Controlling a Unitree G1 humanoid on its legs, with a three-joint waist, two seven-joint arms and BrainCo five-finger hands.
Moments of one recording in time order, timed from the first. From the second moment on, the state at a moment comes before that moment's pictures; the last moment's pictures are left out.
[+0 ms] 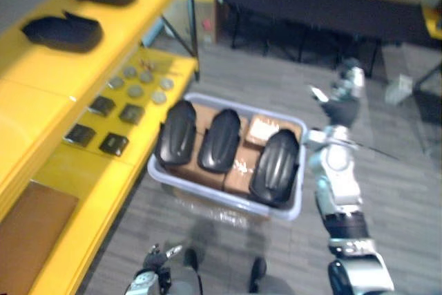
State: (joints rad) left arm -0.04 0.14 -0.05 1.01 -0.31 -0.10 0.21; right arm -0.41 -0.26 -0.19 0.15 0.19 -0.09 -0.52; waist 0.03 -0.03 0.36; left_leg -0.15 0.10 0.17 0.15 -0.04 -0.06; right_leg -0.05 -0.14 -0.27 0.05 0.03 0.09
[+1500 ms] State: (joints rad) left arm -0.09 0.12 -0.06 1.04 -0.64 -0.12 0.18; right arm -0.63 -0.59 -0.10 0.82 0.27 0.06 -0.27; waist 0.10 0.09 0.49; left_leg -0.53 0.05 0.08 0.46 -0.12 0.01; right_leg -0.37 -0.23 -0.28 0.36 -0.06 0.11
